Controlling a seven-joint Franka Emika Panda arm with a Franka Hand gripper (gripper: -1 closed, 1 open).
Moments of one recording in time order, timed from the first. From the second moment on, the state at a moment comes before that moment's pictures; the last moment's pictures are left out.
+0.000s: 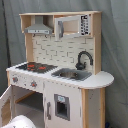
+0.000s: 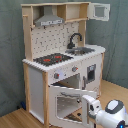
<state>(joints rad) -0.51 -1.45 1.85 -2.20 -0.25 2.65 1.25</state>
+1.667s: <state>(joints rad) -0.42 -1.42 1.83 -2.59 -0.24 2.68 1.26</state>
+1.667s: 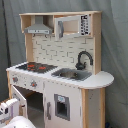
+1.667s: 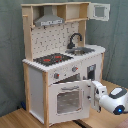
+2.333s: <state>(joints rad) -0.57 -1.42 1.81 -2.52 -0.24 2.79 1.26</state>
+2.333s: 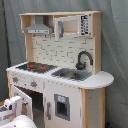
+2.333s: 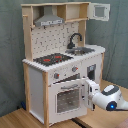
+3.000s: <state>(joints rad) -0.73 -1.42 1.76 -2.48 -0.24 2.88 1.25</state>
